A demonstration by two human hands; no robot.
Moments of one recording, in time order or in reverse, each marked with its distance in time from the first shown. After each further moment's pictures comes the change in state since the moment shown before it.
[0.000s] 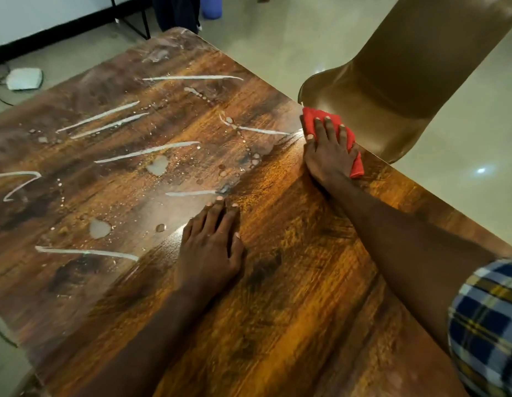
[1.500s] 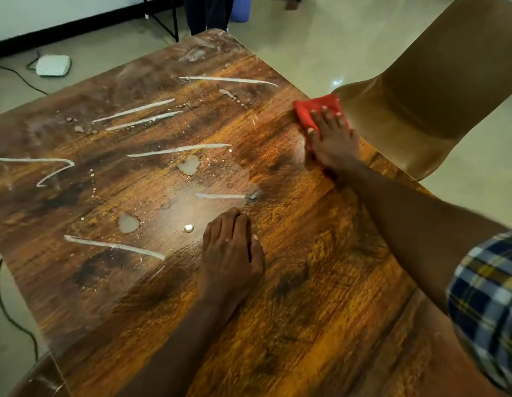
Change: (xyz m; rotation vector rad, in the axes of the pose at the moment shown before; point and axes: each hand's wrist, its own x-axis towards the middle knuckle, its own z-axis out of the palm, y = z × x) left_hand -0.003 -0.006 0.005 -0.142 0.185 -0.109; right_hand 0.041 -0.061 -0.005 -0.091 -0.128 -0.281
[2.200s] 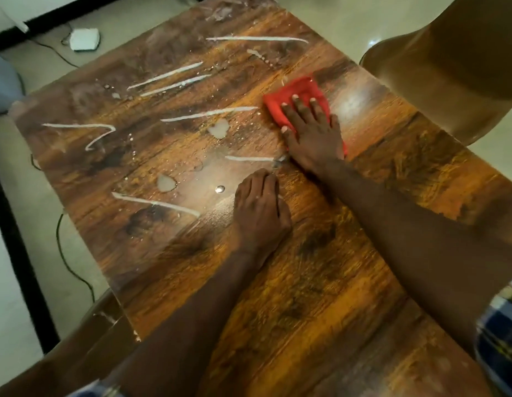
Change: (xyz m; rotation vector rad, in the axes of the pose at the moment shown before) left_hand -0.001 0.005 -0.007 -0.033 0.029 0.019; right_hand -0.081 -0.104 0.033 0.010 -0.045 -0.185
